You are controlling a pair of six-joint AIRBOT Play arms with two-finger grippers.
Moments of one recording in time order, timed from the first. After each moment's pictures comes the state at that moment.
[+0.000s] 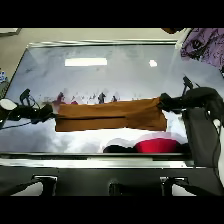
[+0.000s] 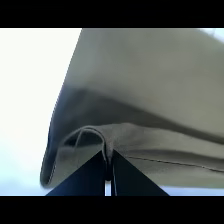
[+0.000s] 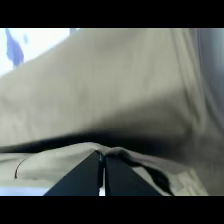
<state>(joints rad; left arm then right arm) 0.20 -1.33 0.99 1.08 -1.05 -1.56 -0.14 -1.37 1.15 2.16 -1.05 -1.58</state>
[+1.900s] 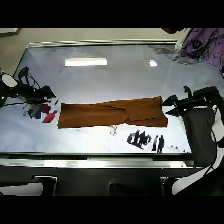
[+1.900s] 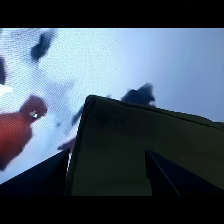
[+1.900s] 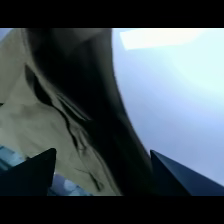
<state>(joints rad) 0.14 -1.52 1.40 1.26 -1.14 -1.66 -0.40 -1.93 1.52 2.32 -1.45 -1.80</state>
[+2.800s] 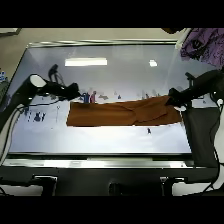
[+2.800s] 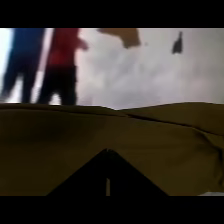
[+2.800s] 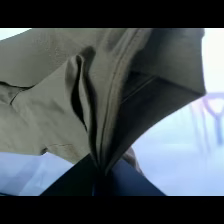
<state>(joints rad) -0.17 -1.61 1.40 0.95 -0.95 -1.65 -0.25 -1.60 1.52 2.01 -1.47 -1.56</state>
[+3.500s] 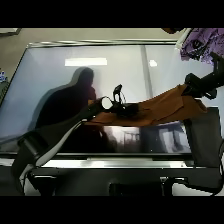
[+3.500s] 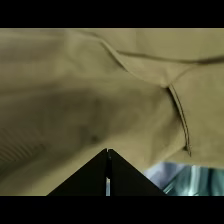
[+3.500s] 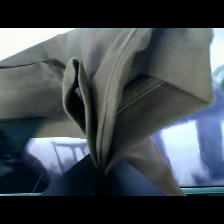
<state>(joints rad) -0.75 -1.99 1.68 0.74 -0.67 -1.79 -0.25 -1.46 1.77 1.90 -1.69 -1.41</state>
